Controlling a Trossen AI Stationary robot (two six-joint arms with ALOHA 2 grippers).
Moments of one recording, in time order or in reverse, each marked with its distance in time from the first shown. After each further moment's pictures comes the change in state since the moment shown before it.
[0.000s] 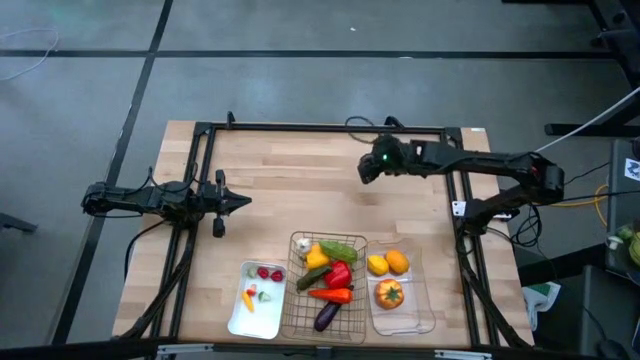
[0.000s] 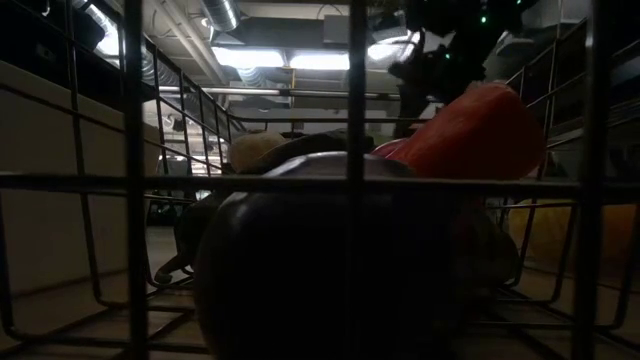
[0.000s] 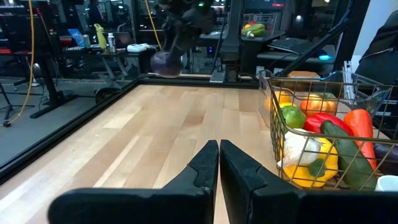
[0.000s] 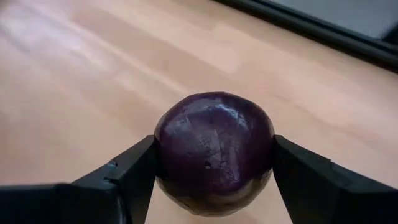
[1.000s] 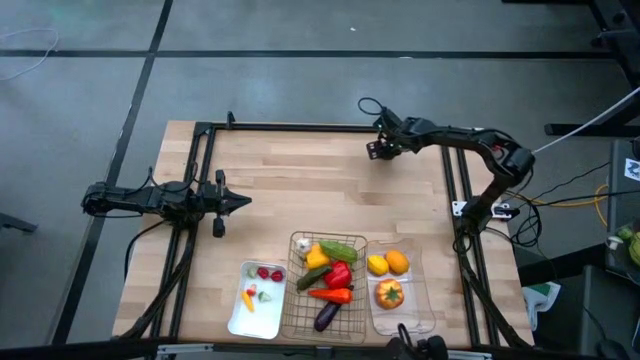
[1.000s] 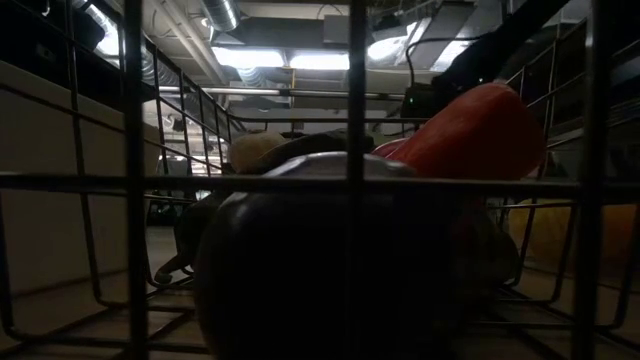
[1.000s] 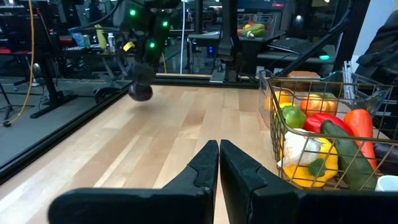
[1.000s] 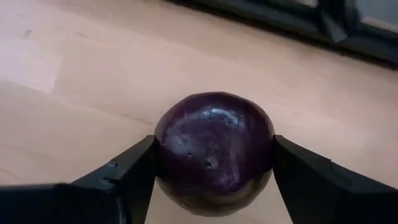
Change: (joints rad) left arm 0.000 0.000 0.000 0.000 0.000 0.000; right arm -0.419 0.285 0.000 0.012 -0.063 -0.121
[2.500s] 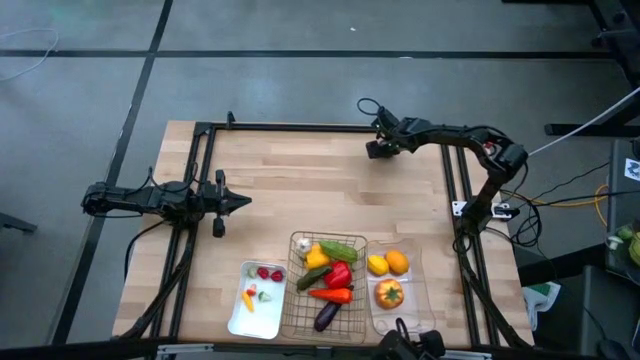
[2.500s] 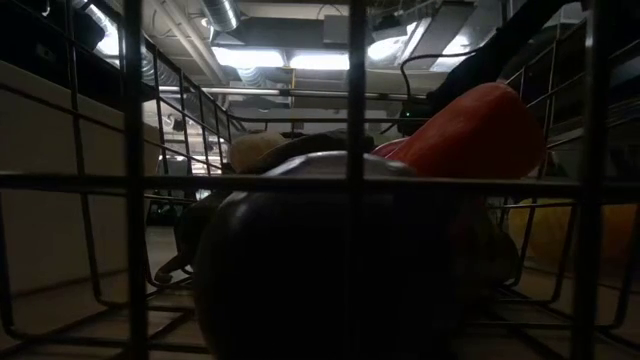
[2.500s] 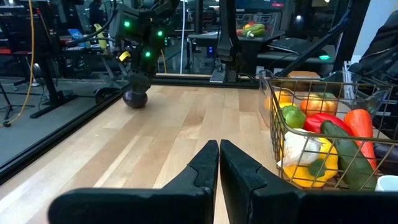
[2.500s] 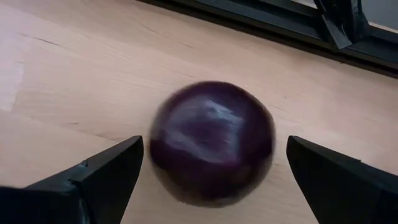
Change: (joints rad) left arm 0.000 0.000 0.000 0.000 0.000 0.000; right arm -0.024 0.071 0.001 0.057 0.027 -0.014
